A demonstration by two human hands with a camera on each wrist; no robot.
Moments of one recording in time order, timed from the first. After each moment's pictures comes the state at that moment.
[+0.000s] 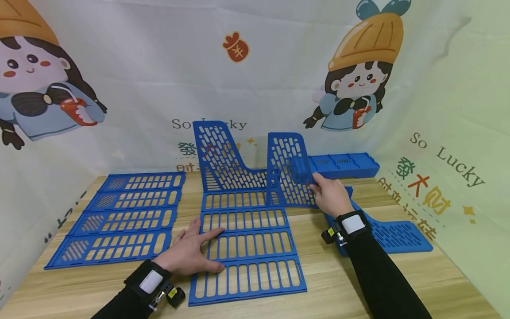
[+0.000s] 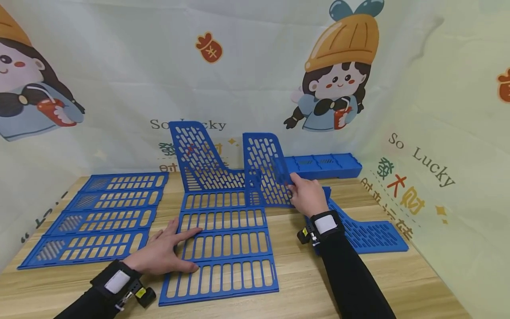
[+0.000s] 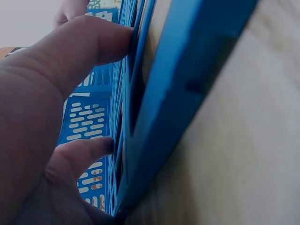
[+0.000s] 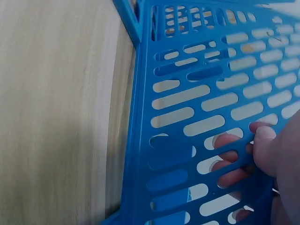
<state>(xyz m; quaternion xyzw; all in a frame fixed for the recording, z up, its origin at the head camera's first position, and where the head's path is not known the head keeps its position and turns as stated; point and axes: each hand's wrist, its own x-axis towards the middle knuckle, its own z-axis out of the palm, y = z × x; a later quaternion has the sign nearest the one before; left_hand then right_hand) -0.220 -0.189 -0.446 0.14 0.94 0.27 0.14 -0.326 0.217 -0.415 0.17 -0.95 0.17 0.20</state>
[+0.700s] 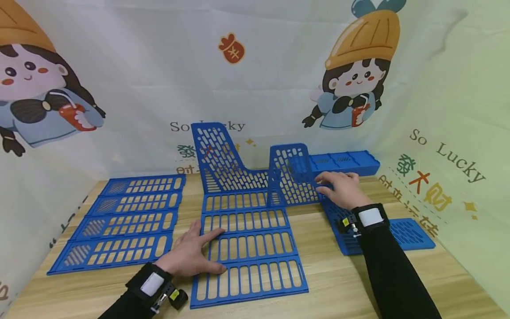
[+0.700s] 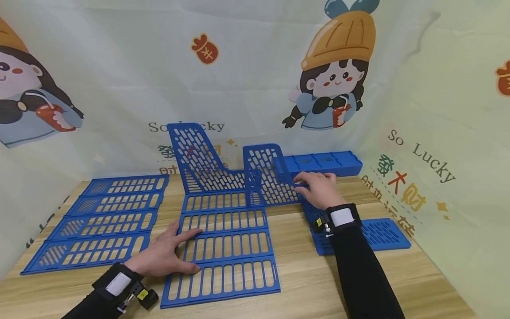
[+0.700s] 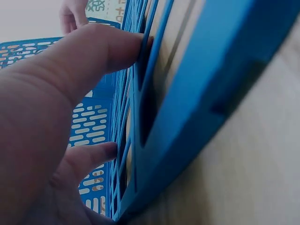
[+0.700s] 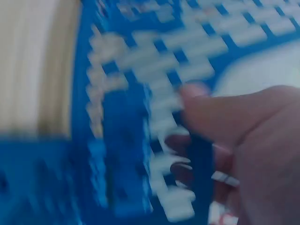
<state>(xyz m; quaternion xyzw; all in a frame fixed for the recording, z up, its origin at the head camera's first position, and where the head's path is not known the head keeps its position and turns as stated) -0.222 -0.190 -0.445 0.13 0.95 0.25 0.14 -0.323 0.253 -0.392 0.17 -0.97 0.17 0.09</state>
